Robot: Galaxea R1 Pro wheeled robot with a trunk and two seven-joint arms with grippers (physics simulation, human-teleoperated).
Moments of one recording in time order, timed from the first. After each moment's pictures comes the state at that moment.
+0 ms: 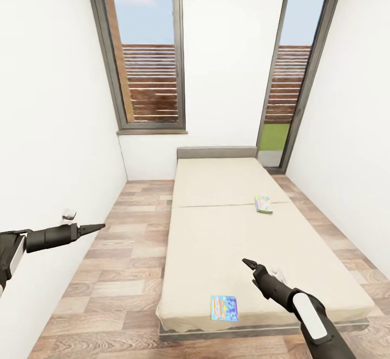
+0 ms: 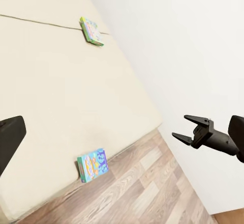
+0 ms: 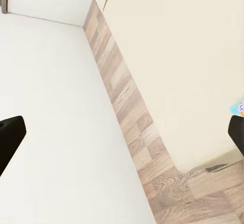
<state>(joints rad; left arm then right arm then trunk) -0.79 0.45 0.30 -0.67 -0.04 0.67 -1.44 -0.40 -0.04 -0.22 -0.85 -0.89 0.59 0.22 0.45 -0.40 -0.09</state>
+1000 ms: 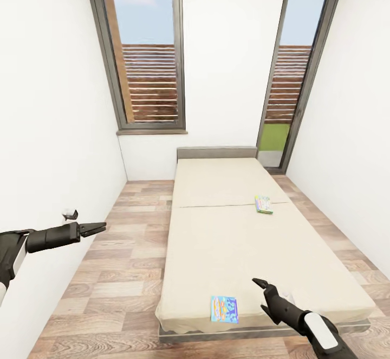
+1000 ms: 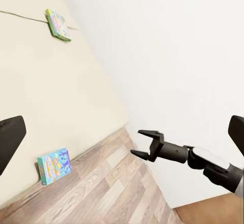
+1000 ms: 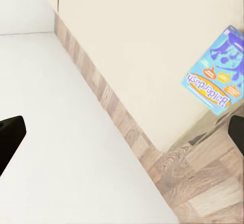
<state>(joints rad) -0.79 0.44 0.30 -0.67 -0.04 0.75 -1.56 -0.43 -0.09 -0.29 -0.57 -0.95 0.60 0.26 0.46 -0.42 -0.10</state>
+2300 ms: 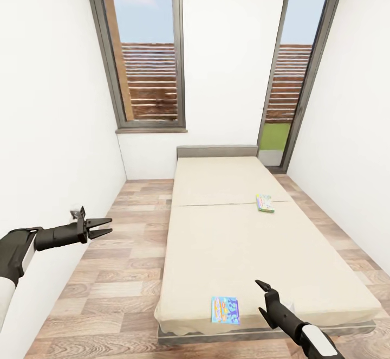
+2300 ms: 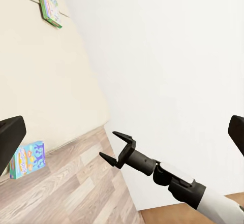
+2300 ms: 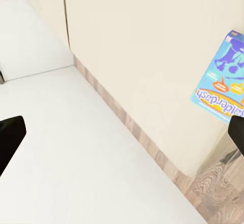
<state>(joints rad) -0.80 0.41 0.29 -0.68 -0.04 0.93 -1.57 -0.43 -0.08 -0.30 -0.45 -1.12 0.49 0.31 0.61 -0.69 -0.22</state>
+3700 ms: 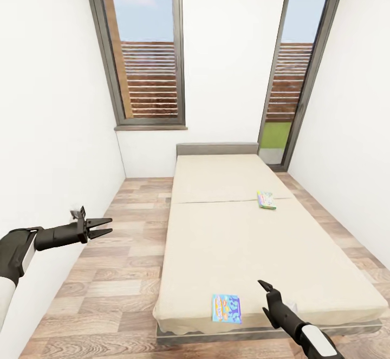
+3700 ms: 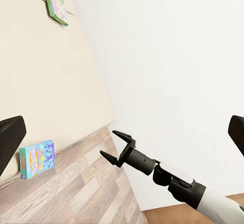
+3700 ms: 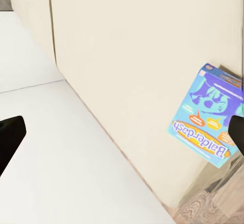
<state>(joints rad) -0.80 0.41 0.29 -0.68 -0.04 0.93 -1.57 -0.43 -0.08 -0.29 -0.45 -1.12 0.41 0.30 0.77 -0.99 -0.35</state>
